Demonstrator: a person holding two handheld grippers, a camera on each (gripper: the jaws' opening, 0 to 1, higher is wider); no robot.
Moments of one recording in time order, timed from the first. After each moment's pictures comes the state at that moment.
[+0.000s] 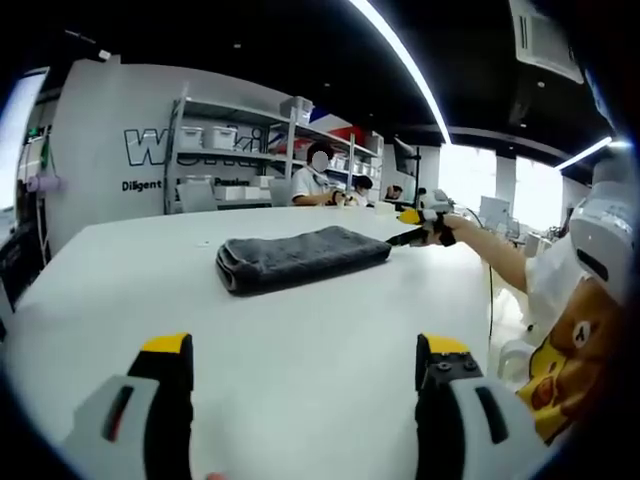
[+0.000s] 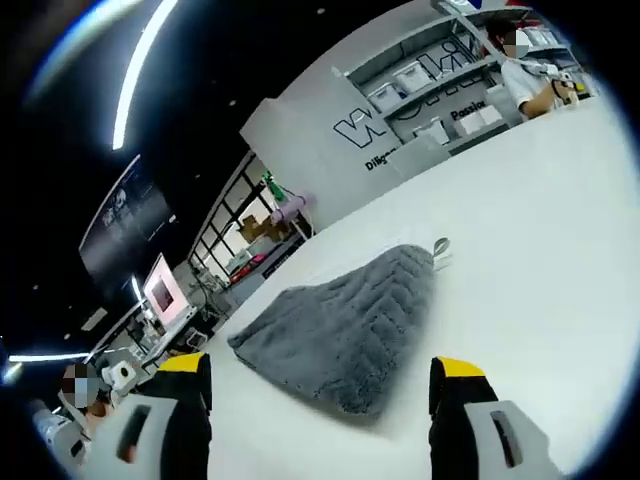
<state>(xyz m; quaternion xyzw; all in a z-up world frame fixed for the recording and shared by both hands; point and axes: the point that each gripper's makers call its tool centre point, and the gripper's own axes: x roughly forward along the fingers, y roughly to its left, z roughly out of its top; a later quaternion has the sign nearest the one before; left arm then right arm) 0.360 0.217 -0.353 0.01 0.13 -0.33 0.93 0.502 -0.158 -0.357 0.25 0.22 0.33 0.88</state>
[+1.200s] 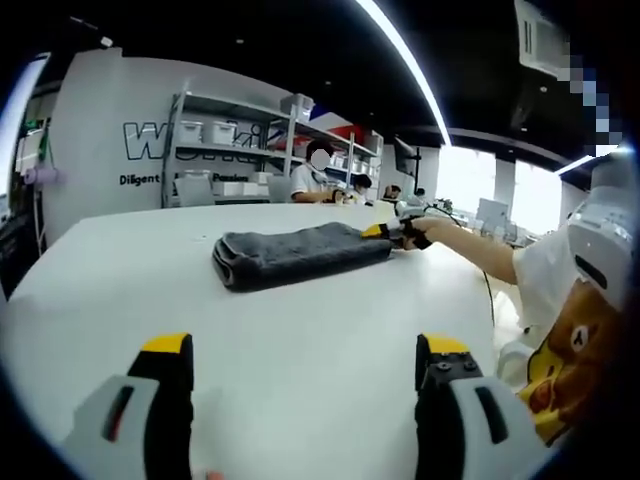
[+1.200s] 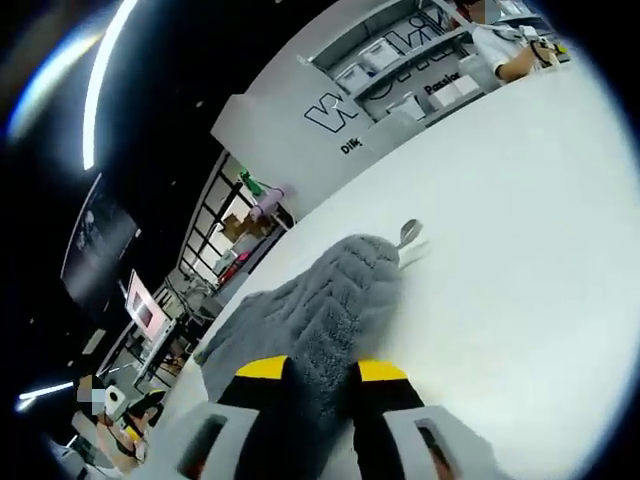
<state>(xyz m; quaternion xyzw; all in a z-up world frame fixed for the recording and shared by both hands) 0.371 0.213 -0.363 0.00 0.14 -0.34 0.93 0.555 -0.151 -0.399 0.29 0.27 0.31 0.86</state>
